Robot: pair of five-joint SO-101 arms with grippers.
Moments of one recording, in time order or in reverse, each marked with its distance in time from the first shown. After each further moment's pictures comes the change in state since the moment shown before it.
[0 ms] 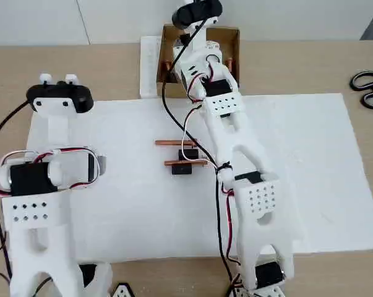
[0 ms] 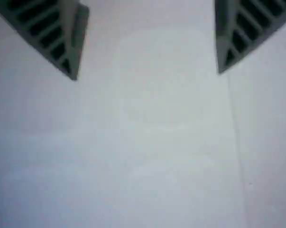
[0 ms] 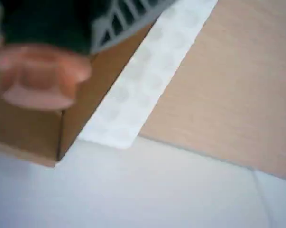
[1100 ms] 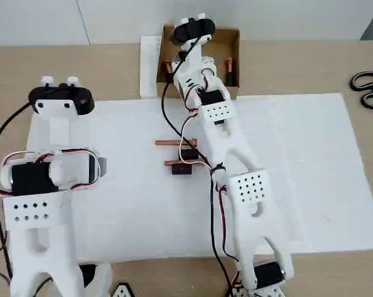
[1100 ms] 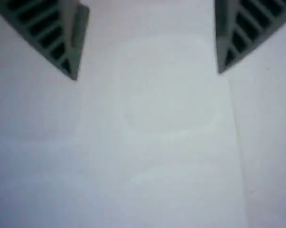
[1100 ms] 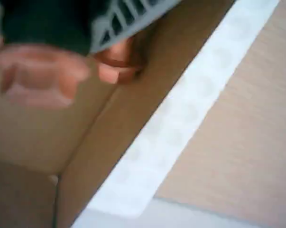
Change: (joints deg) left arm 0.0 0.0 0.8 0.0 0.1; right arm -0.1 15.6 -12.0 0.4 0.3
